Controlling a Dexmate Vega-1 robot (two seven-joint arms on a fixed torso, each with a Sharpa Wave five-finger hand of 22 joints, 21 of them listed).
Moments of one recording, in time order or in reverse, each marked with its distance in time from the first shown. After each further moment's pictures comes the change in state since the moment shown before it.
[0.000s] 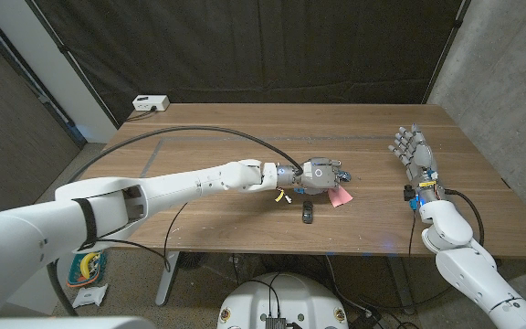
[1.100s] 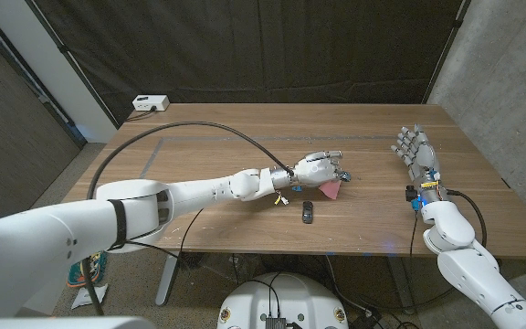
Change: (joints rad) left arm 0.008 -0.171 0.085 0.340 -0.140 0.188 0.522; left_hand 0.198 0.090 0.034 -0.006 -0.117 0.306 0.006 0.092 0.004 0.195 0.031 0.074 0.048 0.162 -0.050 0.089 0.098 0.029 -0.007 0.139 0.023; right arm -0.012 0.002 0.010 -0.010 -0.002 0.003 -0.009; right_hand -0.004 0.004 0.000 0.000 0.000 0.000 0.000 0.000 0.000 0.000 0.000 0.000 0.000 0.000 0.000 0.000 0.000 0.000 0.000 0.000 0.000
